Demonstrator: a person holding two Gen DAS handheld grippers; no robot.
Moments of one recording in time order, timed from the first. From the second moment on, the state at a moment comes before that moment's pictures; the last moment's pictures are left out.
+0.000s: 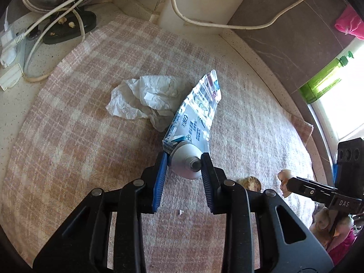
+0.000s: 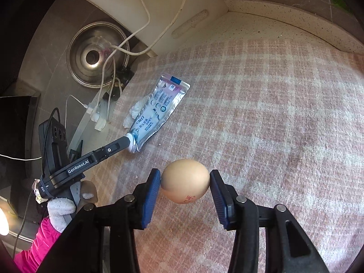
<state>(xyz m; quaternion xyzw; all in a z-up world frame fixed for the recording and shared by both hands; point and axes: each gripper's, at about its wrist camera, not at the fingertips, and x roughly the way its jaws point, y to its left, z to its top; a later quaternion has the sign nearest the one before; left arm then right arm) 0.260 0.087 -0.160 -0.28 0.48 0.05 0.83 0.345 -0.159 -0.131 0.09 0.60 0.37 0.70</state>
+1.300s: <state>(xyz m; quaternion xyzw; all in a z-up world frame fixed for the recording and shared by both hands) 0.282 0.063 -0.156 -0.18 0.55 0.06 0.81 0.317 -0.221 -0.108 0.11 0.59 0.34 0.72</state>
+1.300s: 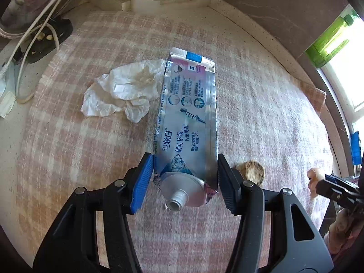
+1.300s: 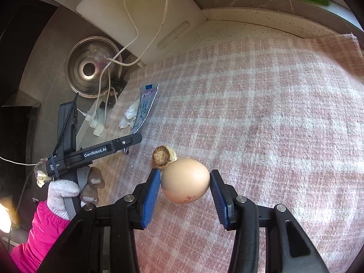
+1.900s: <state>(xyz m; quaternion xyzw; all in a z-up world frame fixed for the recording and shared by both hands) 0.136 0.058 -0.121 -0.19 0.52 0.07 0.83 0.249 -0.197 -0.087 0.10 0.58 0.35 0.73</state>
